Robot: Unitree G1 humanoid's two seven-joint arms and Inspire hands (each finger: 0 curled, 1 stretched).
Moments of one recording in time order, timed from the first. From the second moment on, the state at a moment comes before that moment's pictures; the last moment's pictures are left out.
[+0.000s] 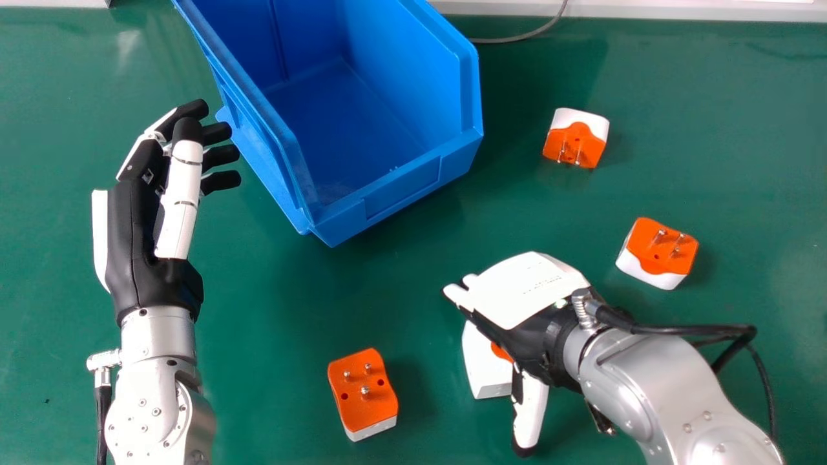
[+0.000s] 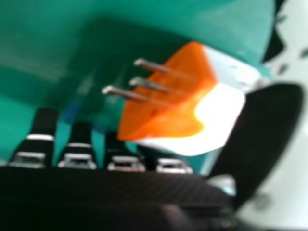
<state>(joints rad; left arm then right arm) -0.09 0.07 0.24 0.23 -0.15 -0.31 0.02 -0.19 -0.41 0.57 -0.22 -1.27 0.14 0.75</state>
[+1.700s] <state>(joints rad) -0.09 0.07 0.25 0.25 -0.16 -0.32 0.01 -0.15 -0.40 0.53 -0.12 -1.06 0.03 0.37</state>
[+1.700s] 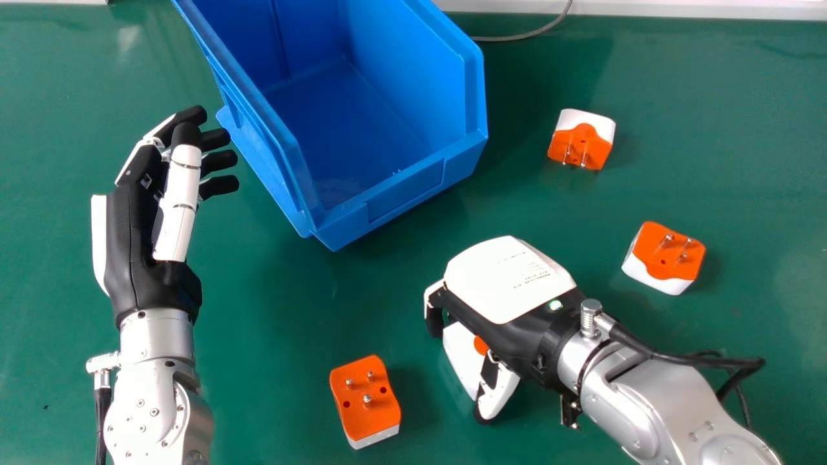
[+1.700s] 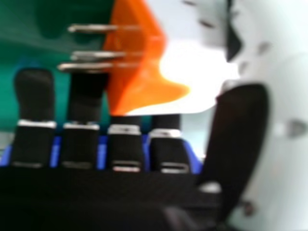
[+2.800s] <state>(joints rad) -0.10 0.07 0.24 0.25 -0.13 -0.32 0.03 -0.08 -0.37 0.49 -0.08 -1.04 -0.09 -0.11</state>
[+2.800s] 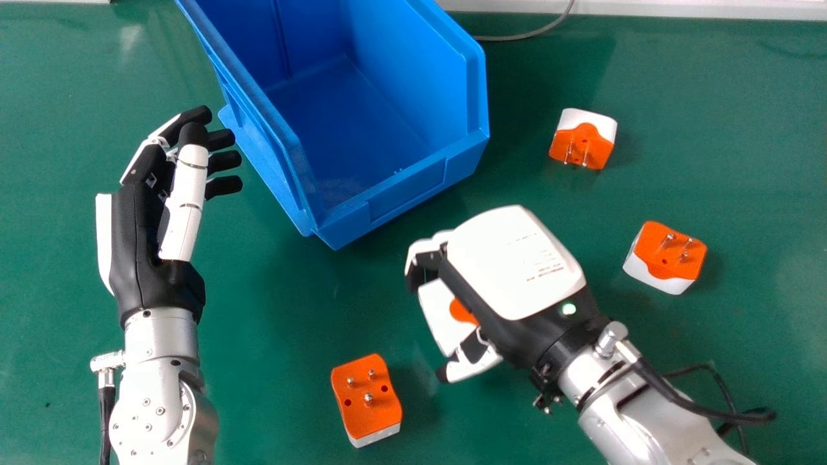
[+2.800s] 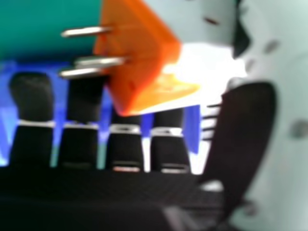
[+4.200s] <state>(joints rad) -0.11 0.04 0.24 0.26 -0.14 -0.34 0.03 -0.50 -0.23 0.37 0.07 -0.99 -0.17 -0.25</state>
